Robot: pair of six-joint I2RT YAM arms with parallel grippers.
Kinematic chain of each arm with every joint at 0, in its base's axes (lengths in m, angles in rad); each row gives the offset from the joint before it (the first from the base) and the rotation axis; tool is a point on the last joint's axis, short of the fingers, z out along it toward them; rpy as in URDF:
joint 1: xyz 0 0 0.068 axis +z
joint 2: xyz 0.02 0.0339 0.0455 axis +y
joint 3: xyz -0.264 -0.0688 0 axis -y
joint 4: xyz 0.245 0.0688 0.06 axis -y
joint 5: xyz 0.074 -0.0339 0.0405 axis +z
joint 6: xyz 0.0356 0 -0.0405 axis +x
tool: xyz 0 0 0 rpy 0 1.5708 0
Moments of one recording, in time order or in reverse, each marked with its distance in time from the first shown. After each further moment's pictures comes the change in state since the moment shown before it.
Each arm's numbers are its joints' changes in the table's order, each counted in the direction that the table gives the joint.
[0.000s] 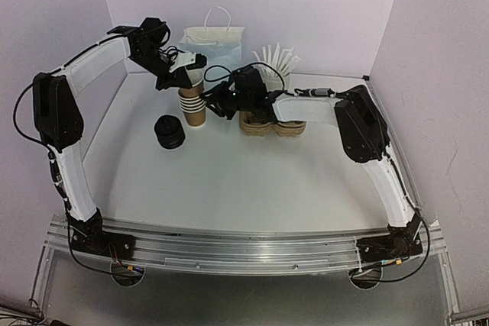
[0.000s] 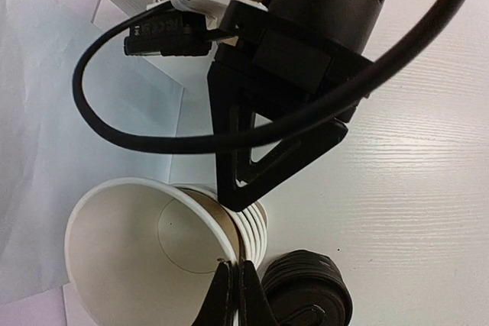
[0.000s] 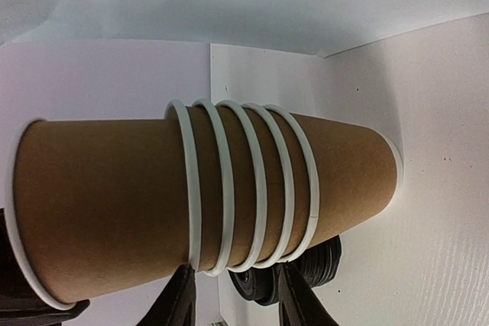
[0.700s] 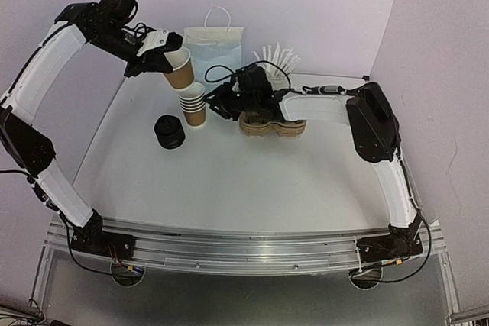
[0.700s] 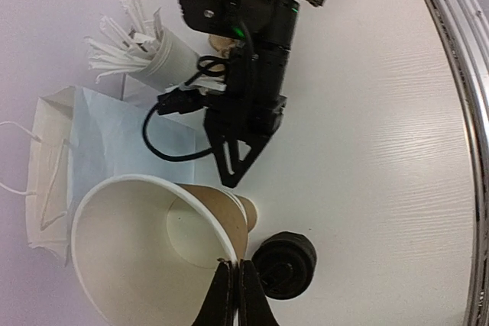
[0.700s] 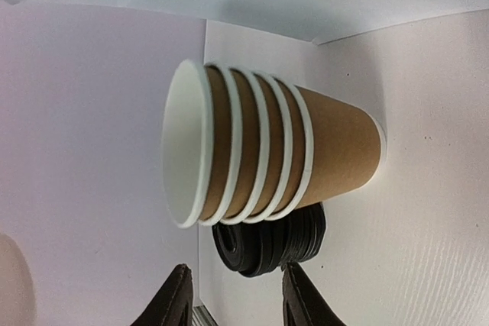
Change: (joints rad) left arm -0.020 -0.279 0.096 -0.278 -0.053 0.113; right arm 0.008 -0.102 -0.114 -0.024 0.010 -0.092
